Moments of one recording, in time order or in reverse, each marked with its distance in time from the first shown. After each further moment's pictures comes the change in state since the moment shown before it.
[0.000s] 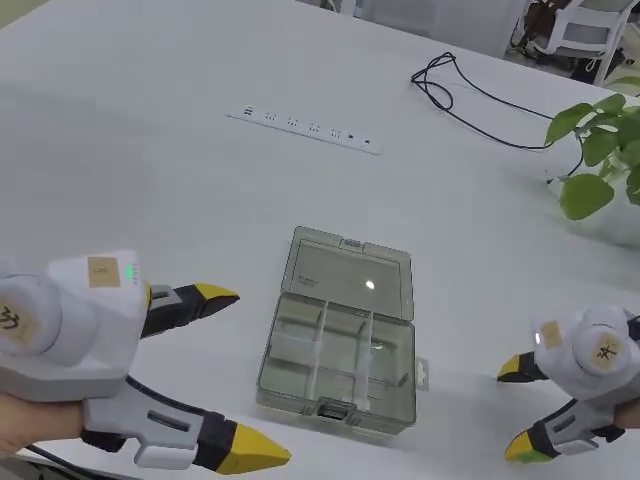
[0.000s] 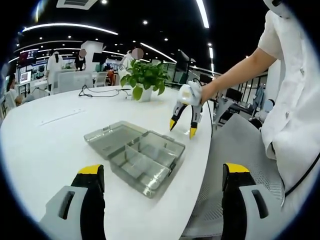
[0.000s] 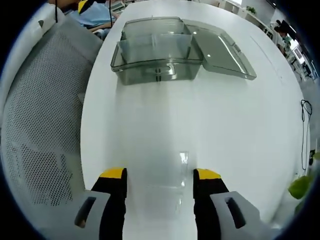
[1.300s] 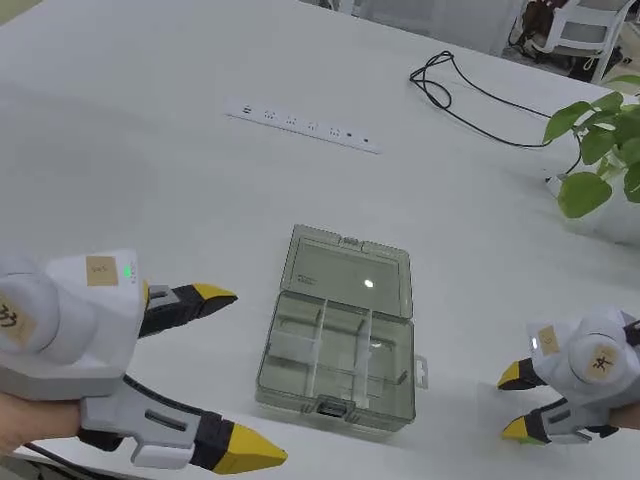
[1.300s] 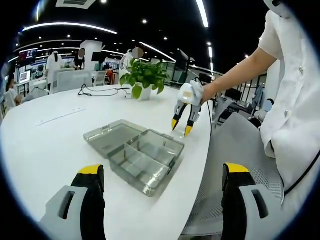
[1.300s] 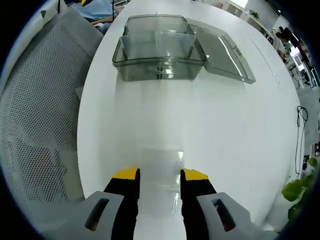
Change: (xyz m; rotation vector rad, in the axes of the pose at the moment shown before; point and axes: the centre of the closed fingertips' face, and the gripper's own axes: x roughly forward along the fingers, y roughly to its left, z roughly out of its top) left arm -0.001 0.000 -0.003 0.002 0.009 -0.008; right arm -0.004 -0.002 0.000 -0.033 0.019 -0.046
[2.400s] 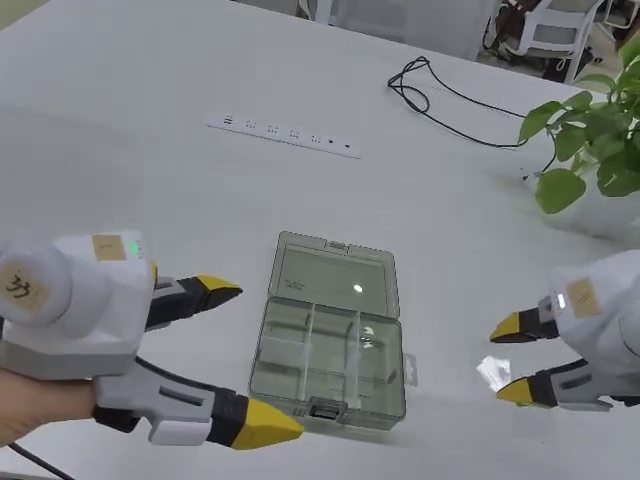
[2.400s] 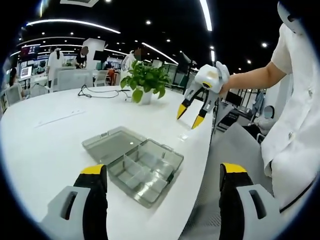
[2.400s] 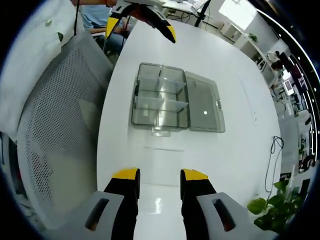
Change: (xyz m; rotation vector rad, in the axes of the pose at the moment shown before) left arm 0.009 0.000 0.030 -0.054 -0.015 -0.008; right arm -0.093 0.010 0.076 -0.120 -0.095 -0.154
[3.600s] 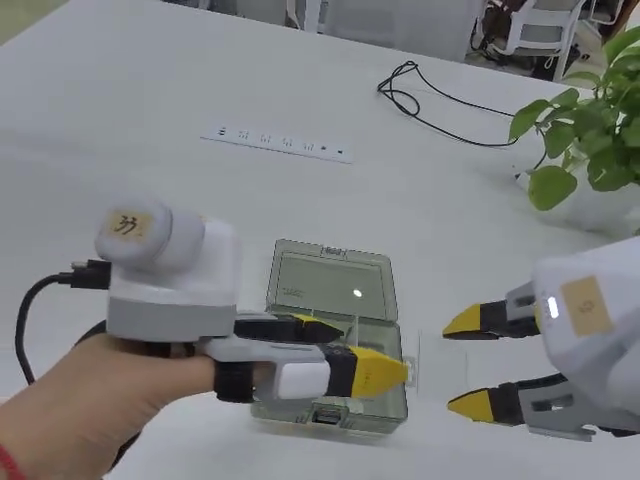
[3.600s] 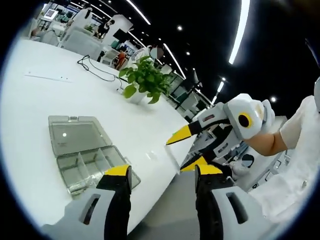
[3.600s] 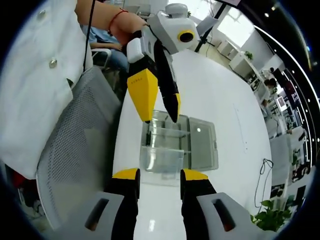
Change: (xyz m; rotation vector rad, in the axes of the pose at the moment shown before) left arm 0.044 -0.049 0.044 -0.465 -0.055 -0.141; right arm -0.032 0.028 0.093 -0.038 -0.135 -0.069
